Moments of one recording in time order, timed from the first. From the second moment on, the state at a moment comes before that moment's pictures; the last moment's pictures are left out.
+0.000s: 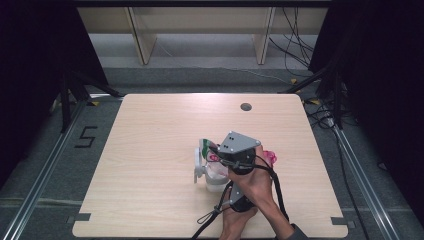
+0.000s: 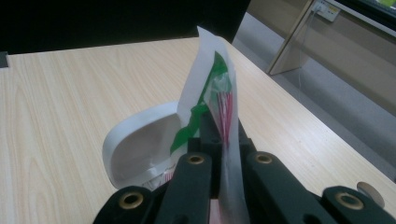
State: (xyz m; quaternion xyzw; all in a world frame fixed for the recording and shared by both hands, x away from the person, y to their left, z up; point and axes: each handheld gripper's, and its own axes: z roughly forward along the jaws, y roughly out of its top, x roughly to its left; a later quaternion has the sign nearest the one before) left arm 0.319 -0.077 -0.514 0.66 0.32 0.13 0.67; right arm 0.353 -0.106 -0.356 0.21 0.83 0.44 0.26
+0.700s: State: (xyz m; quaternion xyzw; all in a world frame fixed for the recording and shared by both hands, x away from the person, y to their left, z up) left arm 0.319 -0.078 -0.513 0.65 0.33 0.13 0.67; right arm 0.354 -0.107 -0.356 0.20 0.84 0.44 0.25
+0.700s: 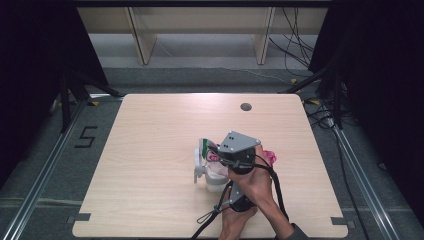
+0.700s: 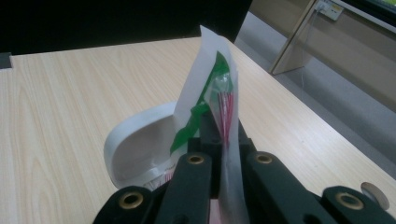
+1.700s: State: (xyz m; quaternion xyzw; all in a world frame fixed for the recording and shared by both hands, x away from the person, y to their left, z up) left arm 0.317 -0.082 -0.512 0.63 0.34 0.11 0.69; right arm 0.354 -0.105 -0.356 0.20 0.84 0.44 0.26
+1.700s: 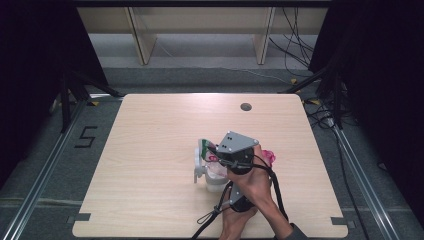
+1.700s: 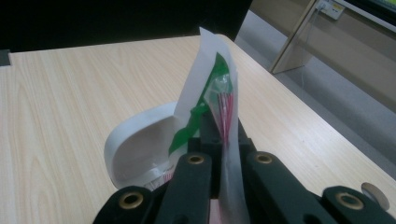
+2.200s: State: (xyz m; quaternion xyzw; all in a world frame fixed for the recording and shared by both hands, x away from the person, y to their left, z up) left arm 0.318 -0.075 -0.513 0.67 0.32 0.14 0.66; right arm 0.354 -0.105 -0.358 0.21 0.84 0.44 0.24
